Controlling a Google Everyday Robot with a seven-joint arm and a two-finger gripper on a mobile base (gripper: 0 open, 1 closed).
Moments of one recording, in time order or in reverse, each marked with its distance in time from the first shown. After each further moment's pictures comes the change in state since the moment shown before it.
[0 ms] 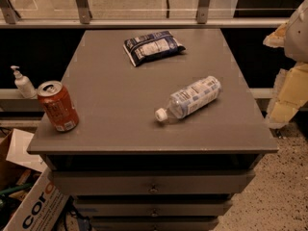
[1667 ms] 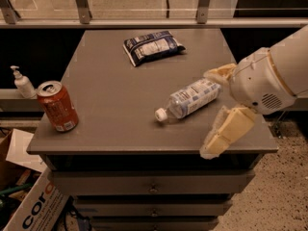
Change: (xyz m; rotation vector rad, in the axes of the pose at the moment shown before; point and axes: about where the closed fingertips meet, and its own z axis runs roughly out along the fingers) arm -0.089 0.062 0.063 -0.150 -0.473 -0.011
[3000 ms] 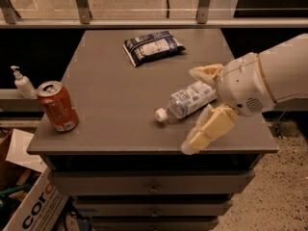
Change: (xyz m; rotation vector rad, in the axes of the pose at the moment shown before) arm -0.028 0.000 0.020 0.003 -0.178 -0.009
